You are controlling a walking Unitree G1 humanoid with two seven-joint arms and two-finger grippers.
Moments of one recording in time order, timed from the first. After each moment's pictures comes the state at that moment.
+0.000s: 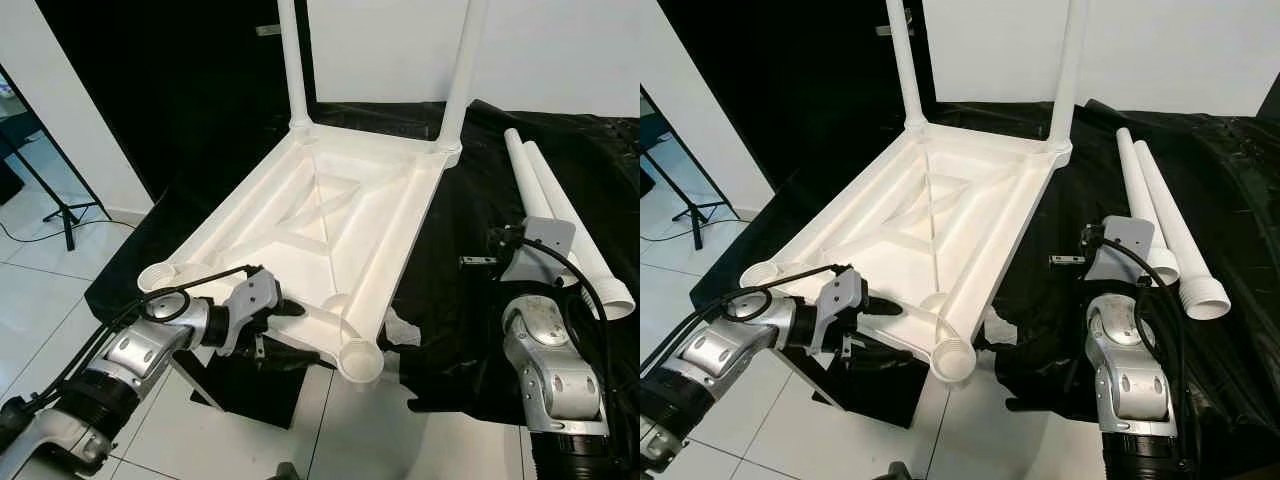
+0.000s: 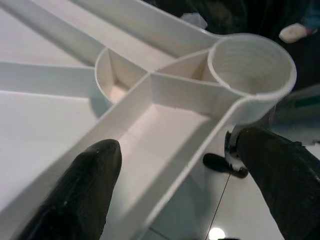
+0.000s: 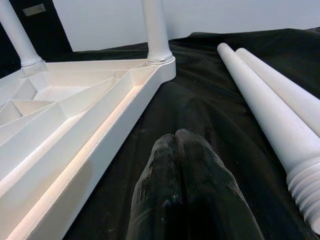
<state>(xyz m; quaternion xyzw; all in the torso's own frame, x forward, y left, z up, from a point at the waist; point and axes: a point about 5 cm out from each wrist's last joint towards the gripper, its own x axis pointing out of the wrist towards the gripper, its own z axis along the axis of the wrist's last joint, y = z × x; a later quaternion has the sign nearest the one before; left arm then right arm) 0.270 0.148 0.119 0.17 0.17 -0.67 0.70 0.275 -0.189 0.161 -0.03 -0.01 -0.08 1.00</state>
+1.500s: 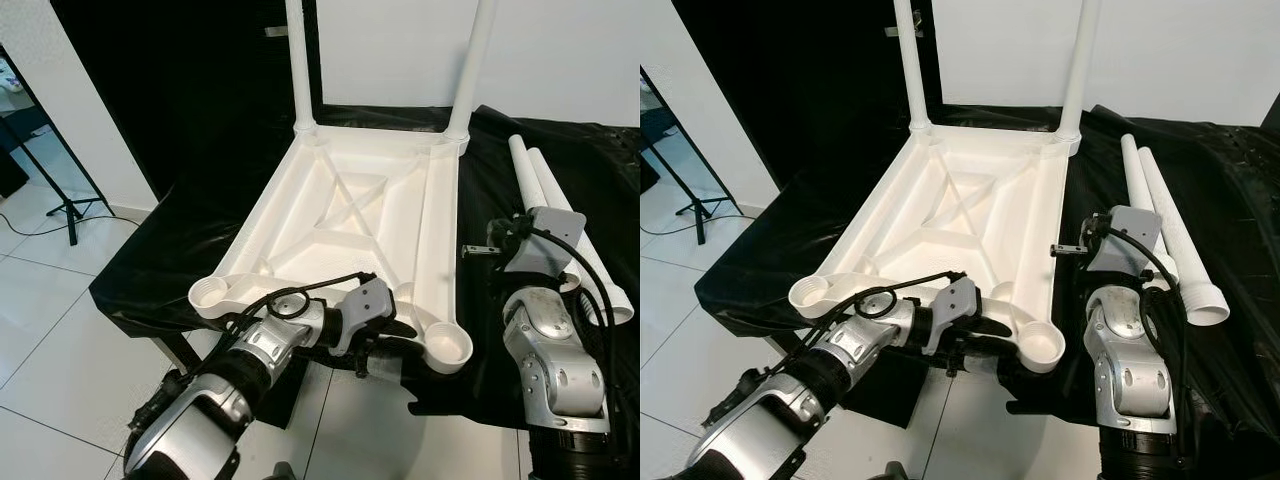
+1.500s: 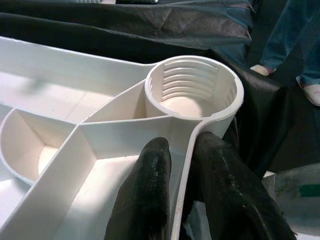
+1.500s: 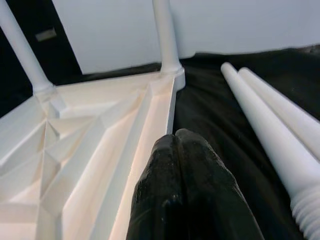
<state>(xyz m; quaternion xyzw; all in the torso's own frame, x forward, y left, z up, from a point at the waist) 0.286 0.003 0.097 0.12 0.08 -0.74 0.66 0.275 -0.188 0.185 -0.01 -0.04 -0.09 1.00</state>
